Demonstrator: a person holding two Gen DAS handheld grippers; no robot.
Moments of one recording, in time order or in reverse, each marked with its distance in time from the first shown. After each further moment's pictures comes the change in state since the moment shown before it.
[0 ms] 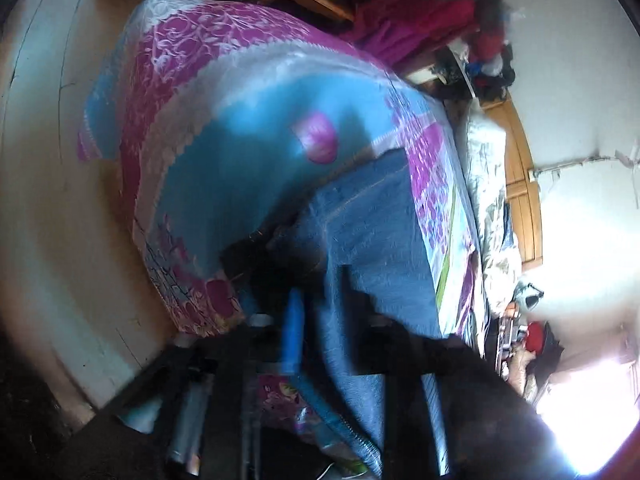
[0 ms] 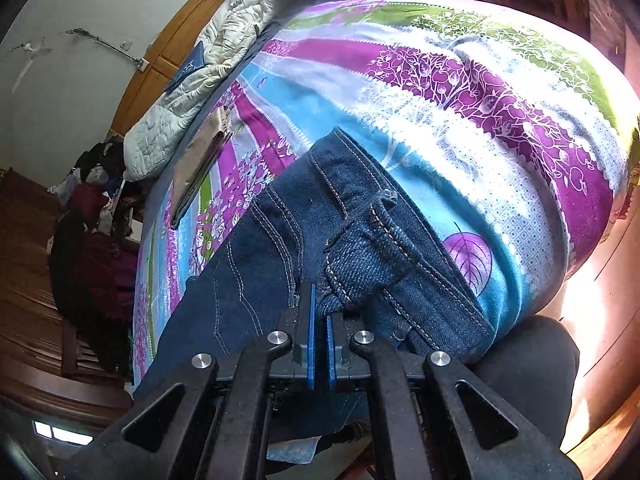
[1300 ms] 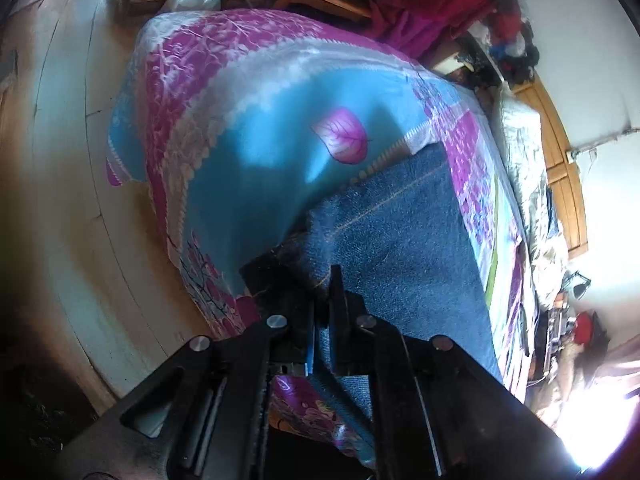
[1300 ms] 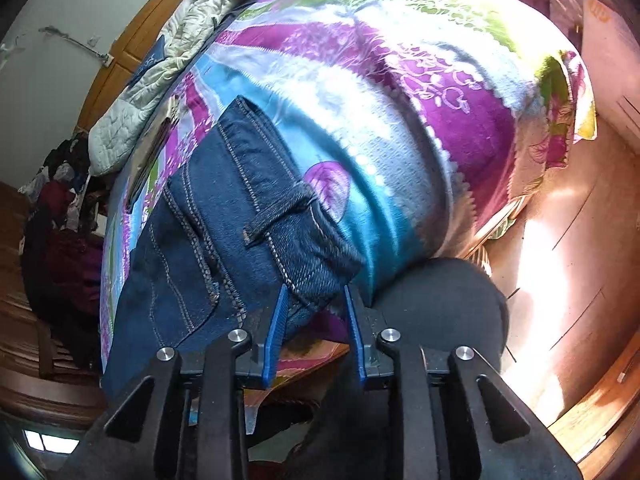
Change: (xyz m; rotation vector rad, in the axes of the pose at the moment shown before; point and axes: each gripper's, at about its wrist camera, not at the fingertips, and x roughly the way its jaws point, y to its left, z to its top) left arm 0.010 -0.020 -0.001 0.084 -0.032 0.199; right arm -0.029 -0.084 -0.041 0.039 0.012 -0.159
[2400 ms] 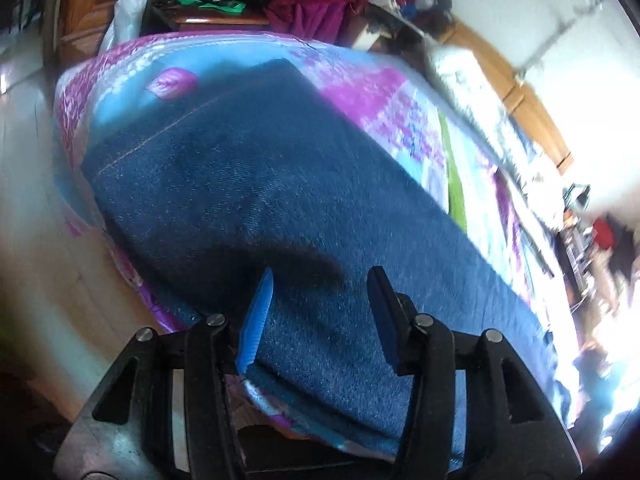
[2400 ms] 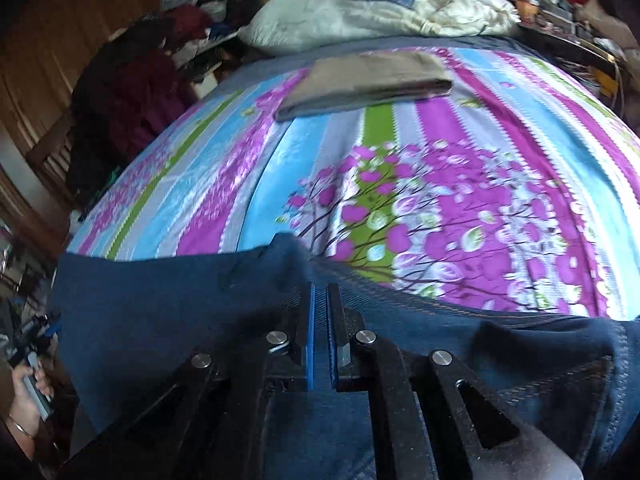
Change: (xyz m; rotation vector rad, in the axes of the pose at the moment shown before) left arm 0.015 -0.066 -0.086 0.337 -0.092 -0.062; right arm 0.199 0.337 -0.030 -0.845 0.056 0.174
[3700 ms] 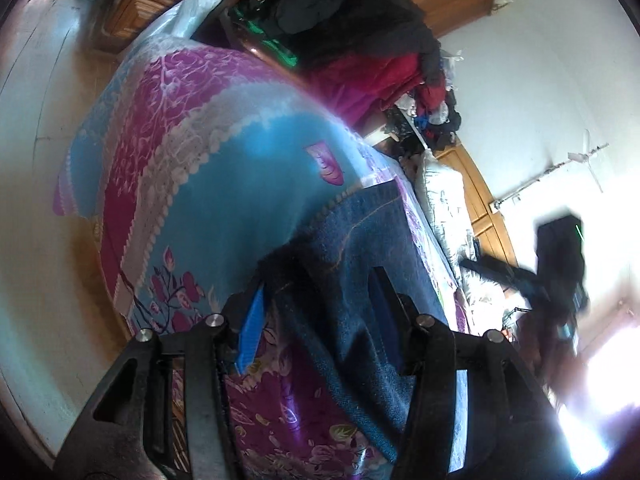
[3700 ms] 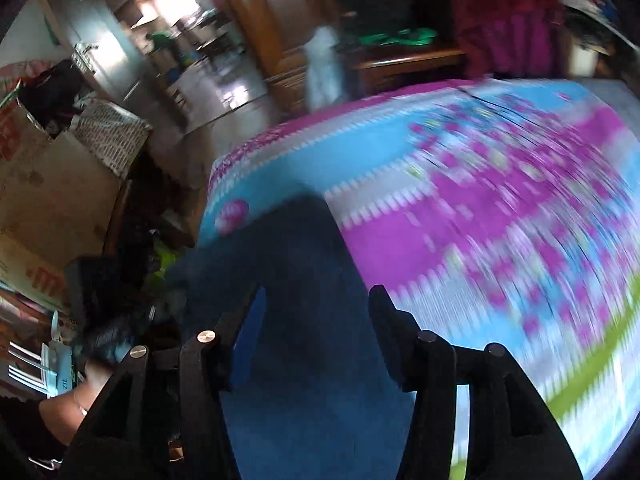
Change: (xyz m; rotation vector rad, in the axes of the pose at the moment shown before) left arm -0.024 0.113 0.000 -0.314 -0.275 -0.226; right arm 0.233 0.566 0.065 -0.881 0.395 0.614
